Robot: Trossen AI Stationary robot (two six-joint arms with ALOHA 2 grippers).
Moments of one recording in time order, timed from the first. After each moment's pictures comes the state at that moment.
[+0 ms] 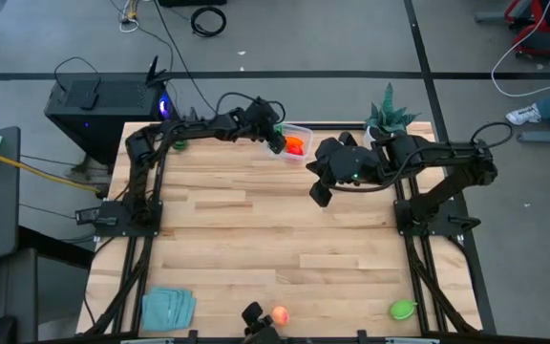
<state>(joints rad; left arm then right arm) 0.56 2.01 1.41 -0.12 0.02 -0.16 0.17 1.47 1.74 -1.07 0.50 0.48</state>
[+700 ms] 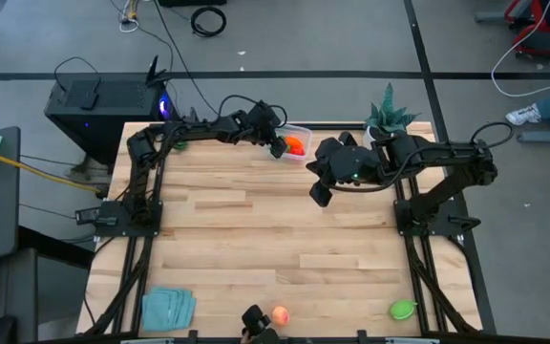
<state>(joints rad) 0.55 2.03 1.41 -0.15 0.02 -0.17 0.17 1.47 1.74 -1.07 0.50 0.48</state>
